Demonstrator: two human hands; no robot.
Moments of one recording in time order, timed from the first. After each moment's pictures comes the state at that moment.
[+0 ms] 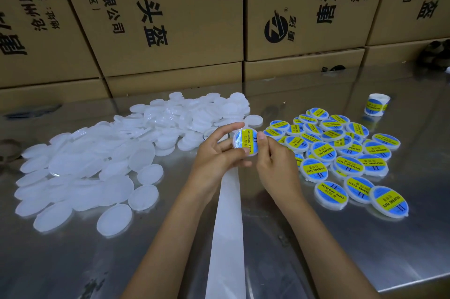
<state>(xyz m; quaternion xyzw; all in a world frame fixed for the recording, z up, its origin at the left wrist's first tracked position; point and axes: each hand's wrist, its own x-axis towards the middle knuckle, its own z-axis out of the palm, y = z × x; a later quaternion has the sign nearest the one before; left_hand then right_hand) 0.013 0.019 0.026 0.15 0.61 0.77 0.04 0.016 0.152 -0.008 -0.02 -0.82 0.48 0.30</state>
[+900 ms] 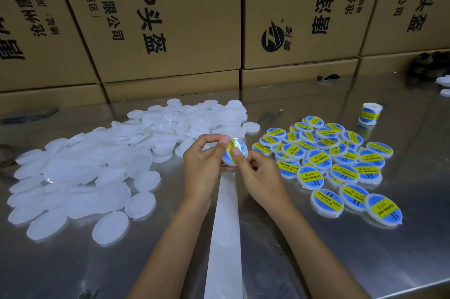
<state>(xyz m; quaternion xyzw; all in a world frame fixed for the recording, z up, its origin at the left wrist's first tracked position) 0.011 0.021 0.024 0.03 0.62 0.77 -0.12 0.014 0.139 -0.013 0.04 -0.78 0.59 0.21</state>
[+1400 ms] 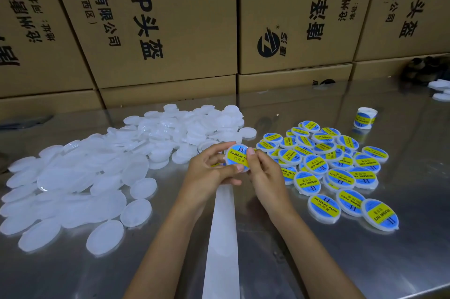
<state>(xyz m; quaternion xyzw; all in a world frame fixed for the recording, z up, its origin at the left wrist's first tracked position) 0.010 0.014 0.026 0.10 0.65 0.75 0.03 0.017 0.146 -0.004 0.02 -0.71 0.67 0.21</state>
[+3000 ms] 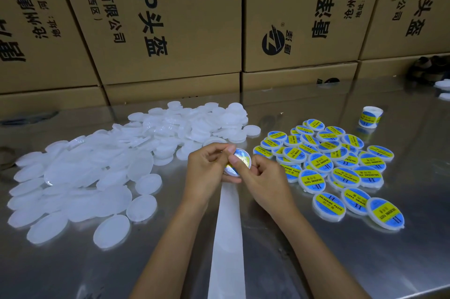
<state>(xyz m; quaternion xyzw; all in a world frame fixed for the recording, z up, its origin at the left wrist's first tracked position) 0.010 0.013 0.025 0.06 0.66 0.75 -0.04 0.015 0.144 -0.015 0.02 -0.81 0.54 0.23</state>
